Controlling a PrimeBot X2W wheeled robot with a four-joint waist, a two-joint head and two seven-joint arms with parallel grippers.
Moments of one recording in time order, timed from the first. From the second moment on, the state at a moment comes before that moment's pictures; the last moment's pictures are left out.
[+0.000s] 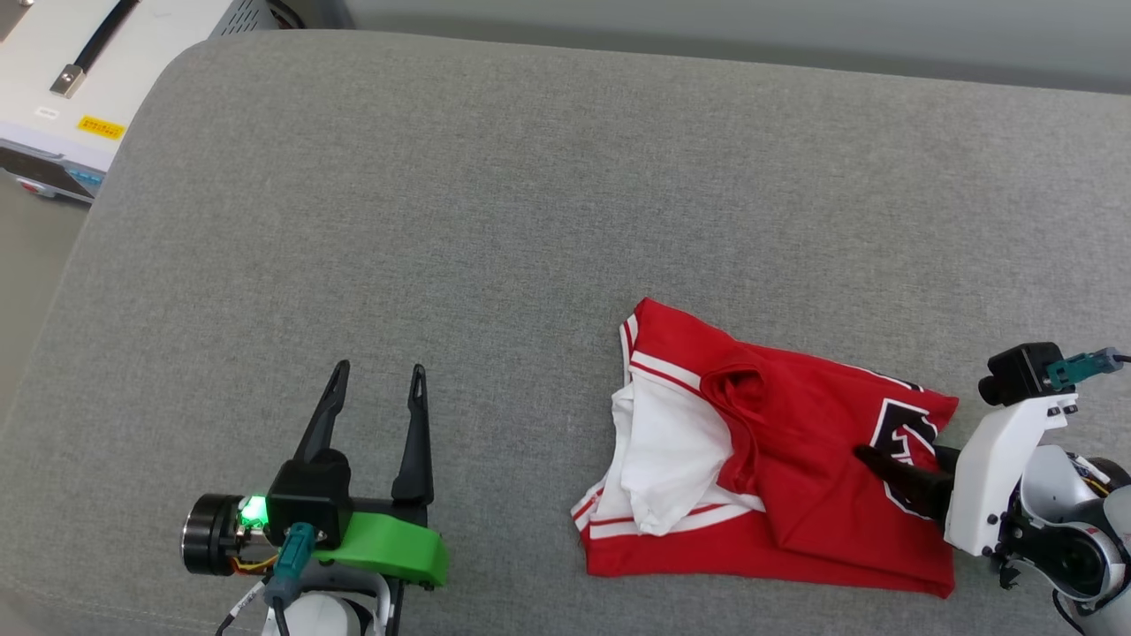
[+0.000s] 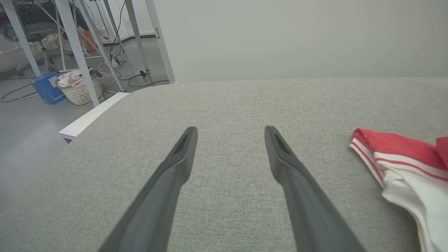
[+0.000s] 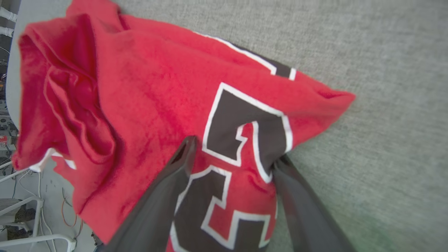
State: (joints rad) left arm -0.05 0.06 -0.11 0.05 -0.03 0.00 -0.26; right arm -0.26 -0.48 0.36 0.27 0.91 0.13 0.59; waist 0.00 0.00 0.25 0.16
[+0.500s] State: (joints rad) left arm -0.04 0.06 -0.10 0.06 -0.03 0.01 -0.26; right arm -0.35 -0.55 0.51 0.22 0.84 0.13 0.35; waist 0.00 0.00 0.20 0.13
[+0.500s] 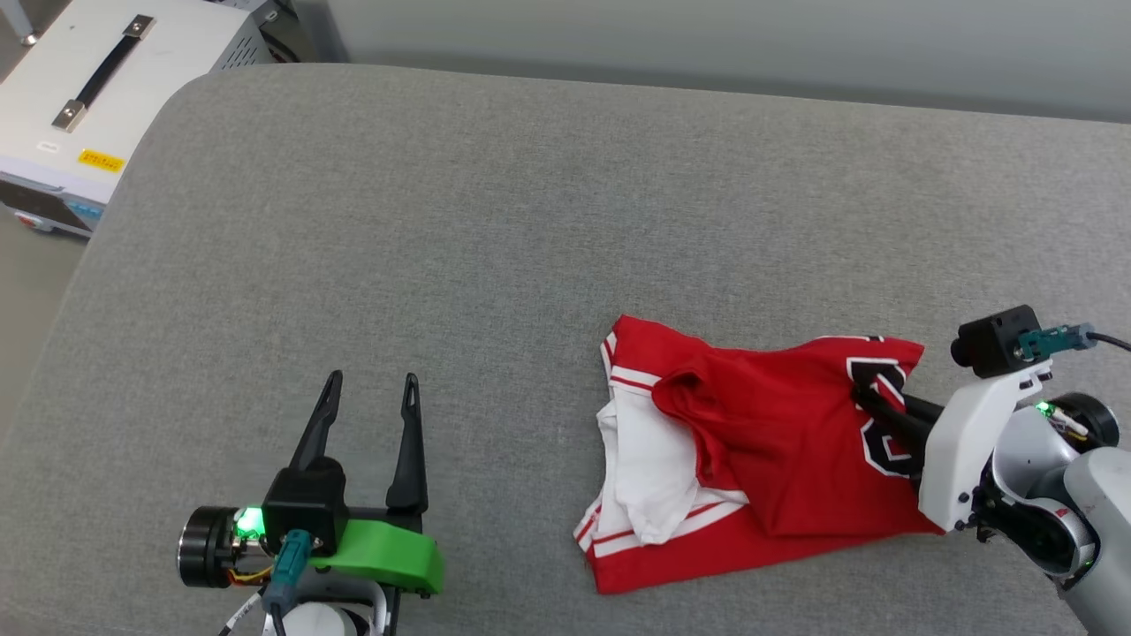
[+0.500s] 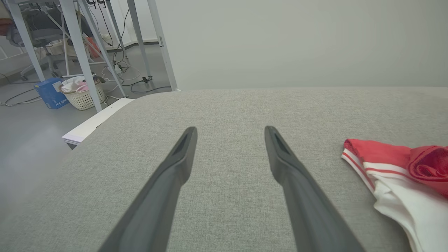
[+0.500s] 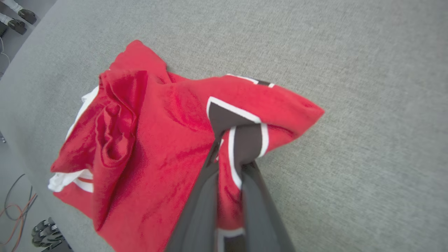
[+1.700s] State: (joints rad) left arm -0.16 0.10 -0.10 -0.03 -0.01 -0.01 -0.26; right arm -0.57 -0.90 0.30 0.30 0.61 0.13 0.40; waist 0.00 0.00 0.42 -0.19
